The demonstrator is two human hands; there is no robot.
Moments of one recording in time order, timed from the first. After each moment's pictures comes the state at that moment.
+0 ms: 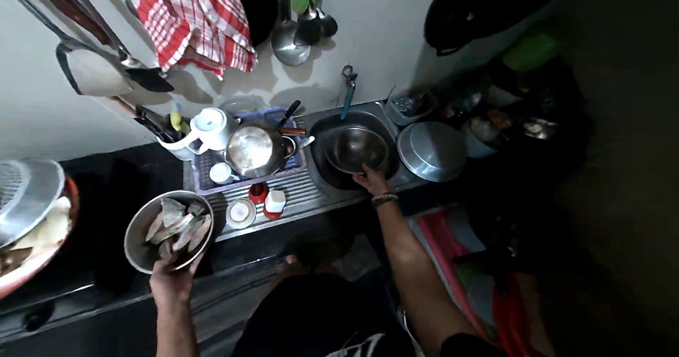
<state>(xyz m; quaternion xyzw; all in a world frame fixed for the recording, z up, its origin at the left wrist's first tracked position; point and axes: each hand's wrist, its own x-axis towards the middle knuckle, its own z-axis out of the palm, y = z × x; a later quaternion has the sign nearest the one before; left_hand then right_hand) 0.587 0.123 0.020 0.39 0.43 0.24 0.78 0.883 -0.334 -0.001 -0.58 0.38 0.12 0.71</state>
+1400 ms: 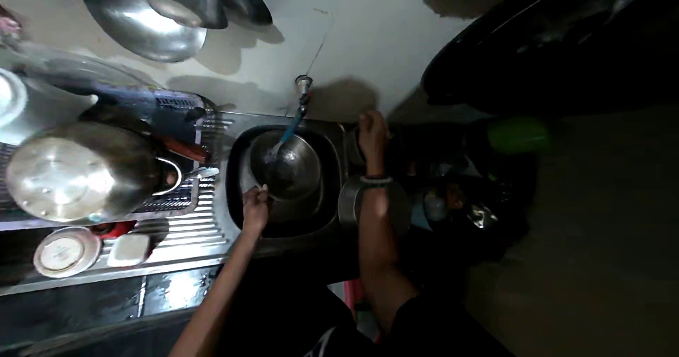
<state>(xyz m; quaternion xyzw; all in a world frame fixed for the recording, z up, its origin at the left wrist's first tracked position) 0.931 -0.250 -0.030 0.65 0.40 -0.08 0.65 1.174 -0.455 0.084 -0.96 -0.01 0.05 0.28</state>
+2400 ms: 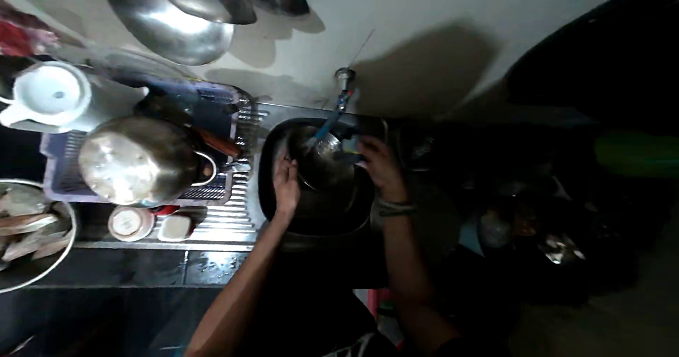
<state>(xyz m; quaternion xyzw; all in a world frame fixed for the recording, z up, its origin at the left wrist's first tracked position) 0.975 -0.244 -0.020 0.66 0.38 0.08 0.64 1.104 -0.434 0.039 -0.77 0.06 0.29 0.56</state>
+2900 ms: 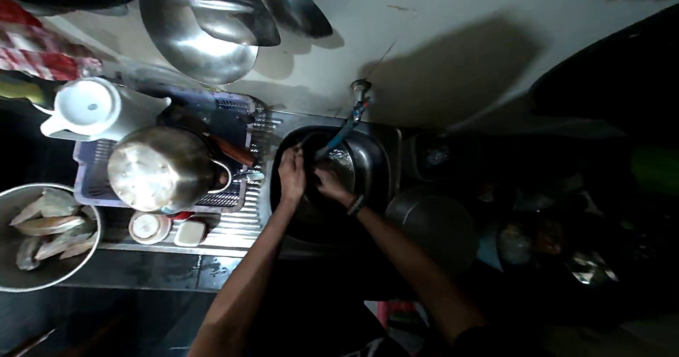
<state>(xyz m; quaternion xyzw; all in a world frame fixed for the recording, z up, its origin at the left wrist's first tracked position) 1.007 -0.207 -0.039 0.76 0.32 0.10 0.55 1.079 -0.339 -0.083 -0.82 -0.29 0.39 0.30</state>
